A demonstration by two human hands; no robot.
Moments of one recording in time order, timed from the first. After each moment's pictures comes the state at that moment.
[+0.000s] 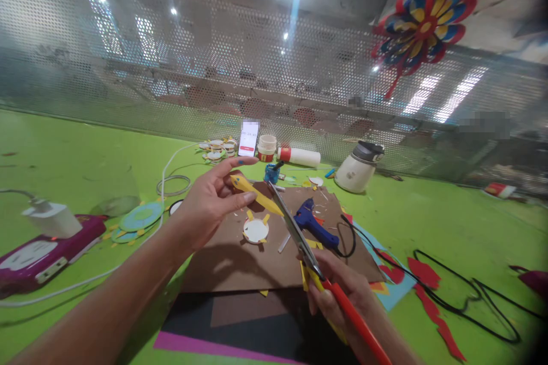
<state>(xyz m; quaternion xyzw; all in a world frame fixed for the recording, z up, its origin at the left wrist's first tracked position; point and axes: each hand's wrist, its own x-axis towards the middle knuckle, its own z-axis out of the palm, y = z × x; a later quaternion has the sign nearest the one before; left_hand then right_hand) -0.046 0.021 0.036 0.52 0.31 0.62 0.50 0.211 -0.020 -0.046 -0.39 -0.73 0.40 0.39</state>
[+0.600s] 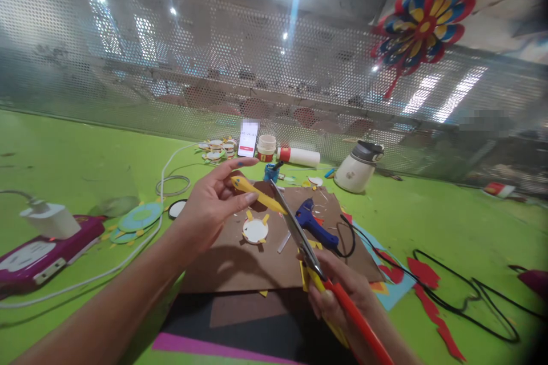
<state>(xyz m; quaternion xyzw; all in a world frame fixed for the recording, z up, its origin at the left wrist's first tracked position) -0.040 0.020 0.033 0.51 0.30 0.64 0.49 0.205 -0.026 -0.041 -0.37 -0.67 0.49 0.42</state>
